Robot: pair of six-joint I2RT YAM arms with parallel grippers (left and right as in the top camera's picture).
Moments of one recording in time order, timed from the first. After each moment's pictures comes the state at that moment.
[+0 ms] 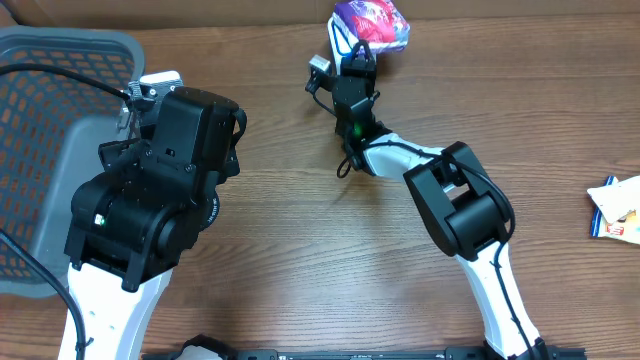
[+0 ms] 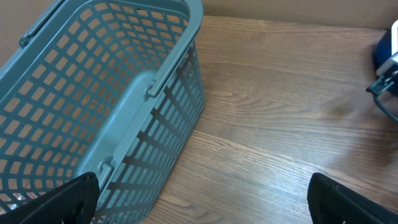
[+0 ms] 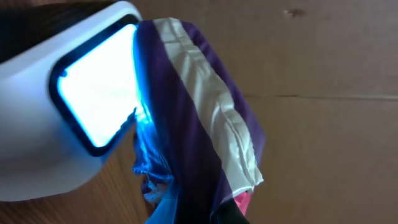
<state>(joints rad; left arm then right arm) -0.40 1.29 1.79 -1.44 -0.66 -0.46 0.55 2.43 1.59 0.77 0.72 -1.49</state>
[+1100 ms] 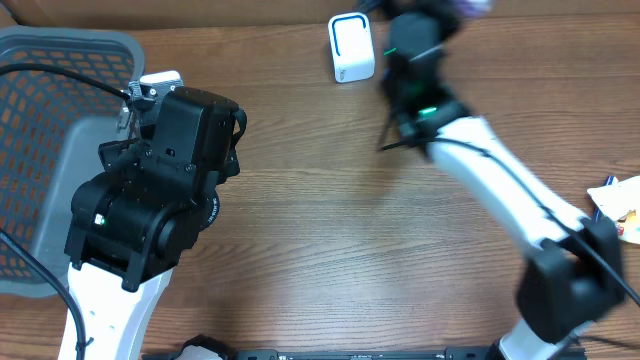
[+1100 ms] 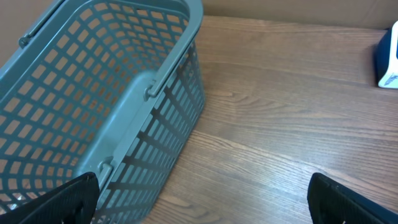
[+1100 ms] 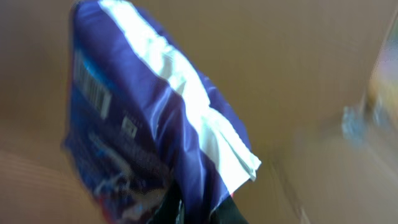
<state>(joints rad) -0.40 1.29 1.79 -1.44 -0.66 -0.46 0.44 1.81 1.55 0.21 1.01 -0.99</state>
